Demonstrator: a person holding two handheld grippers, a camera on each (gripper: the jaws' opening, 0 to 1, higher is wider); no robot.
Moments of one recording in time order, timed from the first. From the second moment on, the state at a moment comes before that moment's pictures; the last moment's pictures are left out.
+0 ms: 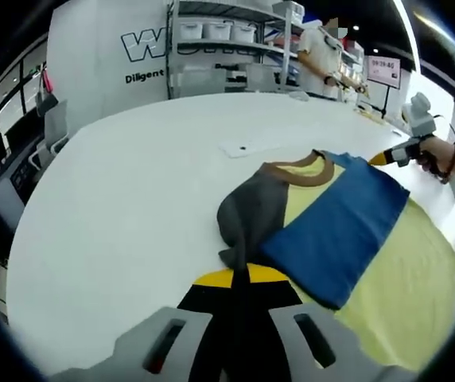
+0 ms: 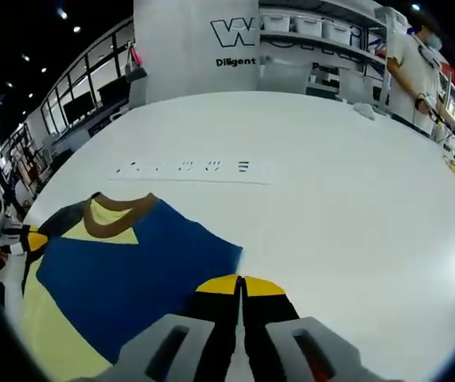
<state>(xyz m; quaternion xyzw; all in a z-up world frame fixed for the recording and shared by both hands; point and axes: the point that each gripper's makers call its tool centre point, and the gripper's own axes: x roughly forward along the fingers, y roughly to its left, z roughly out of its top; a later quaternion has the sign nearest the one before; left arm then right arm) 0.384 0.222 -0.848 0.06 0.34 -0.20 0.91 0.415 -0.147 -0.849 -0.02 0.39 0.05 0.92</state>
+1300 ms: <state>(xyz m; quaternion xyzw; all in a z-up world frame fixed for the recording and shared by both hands) 0.386 0.216 -0.848 0.08 0.34 -0.21 0.91 0.414 -0.122 -0.858 0.02 0.41 0.11 0.91</state>
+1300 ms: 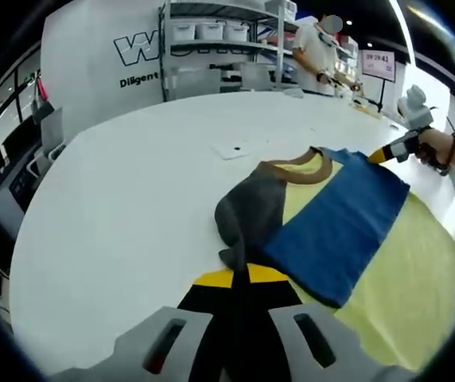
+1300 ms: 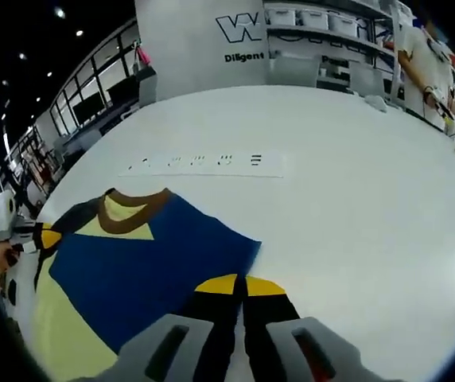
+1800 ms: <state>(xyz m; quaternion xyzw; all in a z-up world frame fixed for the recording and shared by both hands) 0.388 0.181 -0.849 0.07 0.33 -0.24 0.91 0.413 -0.160 -0.852 0.01 0.41 0.08 0.91</state>
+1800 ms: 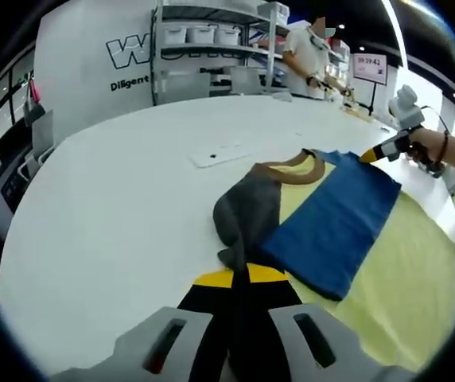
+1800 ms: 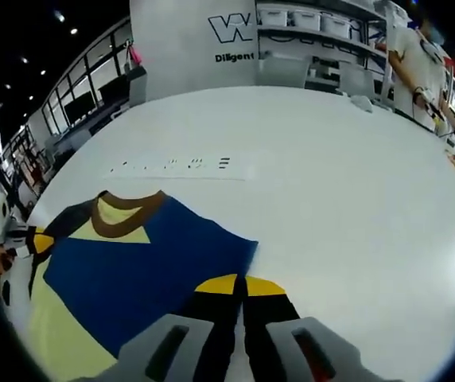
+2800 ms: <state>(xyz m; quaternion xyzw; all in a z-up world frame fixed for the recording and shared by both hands) 0.341 0.198 -0.815 0.08 0.33 -0.25 0.91 0.373 -0.116 -0.813 0.03 0.36 0.12 0.92</state>
